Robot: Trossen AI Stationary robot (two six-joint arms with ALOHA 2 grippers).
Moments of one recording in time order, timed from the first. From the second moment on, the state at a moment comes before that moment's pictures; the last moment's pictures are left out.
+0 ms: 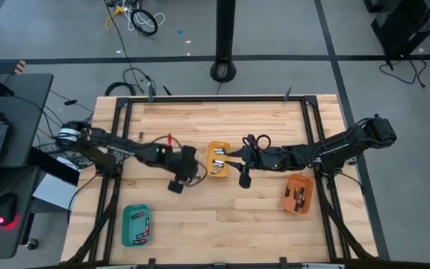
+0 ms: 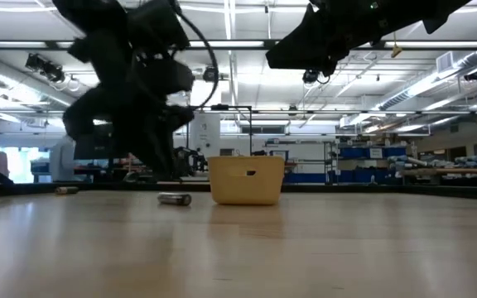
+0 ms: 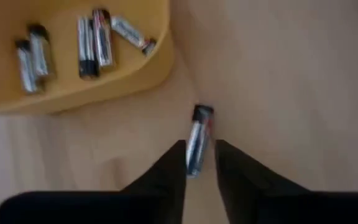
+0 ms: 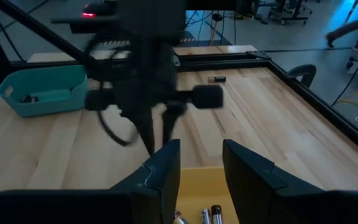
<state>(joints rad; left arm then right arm) -0.06 1.53 0.80 -0.29 -0.02 0.31 0.17 1.39 0.74 0.32 0.37 0.10</state>
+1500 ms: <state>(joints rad) 0.03 1.71 0.80 0.02 -0.16 -0.32 0.17 1.39 0.74 0.28 0.37 0.11</state>
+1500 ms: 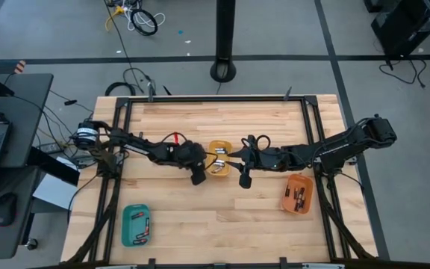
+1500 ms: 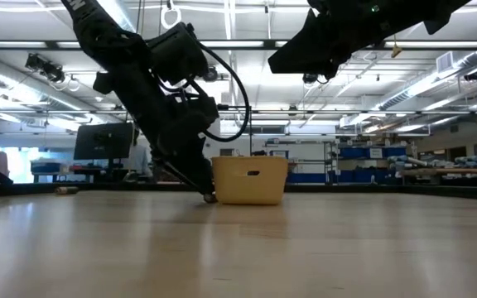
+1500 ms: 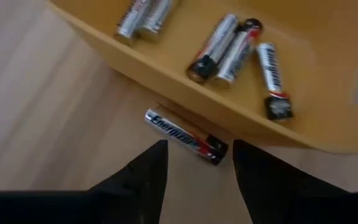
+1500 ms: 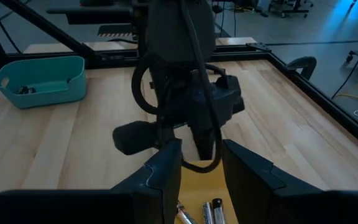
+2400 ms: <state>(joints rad) 0.04 1.80 0.80 0.07 -0.39 -0.33 0.17 1.39 0.74 0.28 0.37 0.12</state>
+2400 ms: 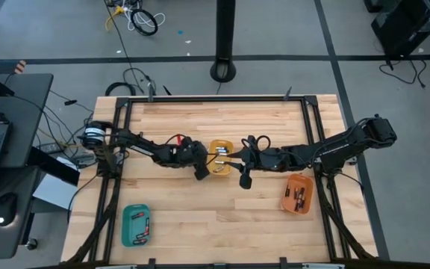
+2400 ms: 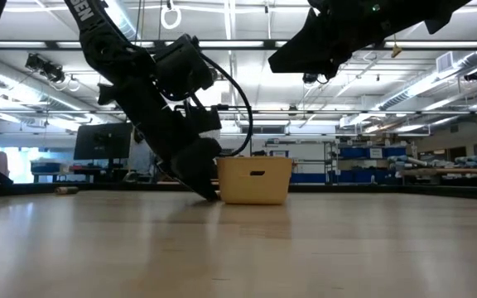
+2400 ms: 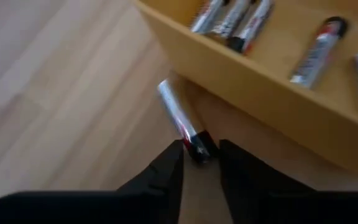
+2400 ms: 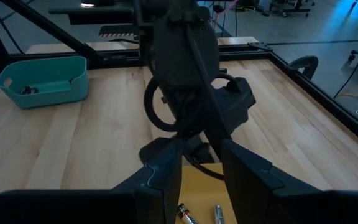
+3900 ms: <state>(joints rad) -0.03 1.58 0.96 -0.11 -0.21 0.13 0.19 1.23 0.74 0.02 0.53 0.15</state>
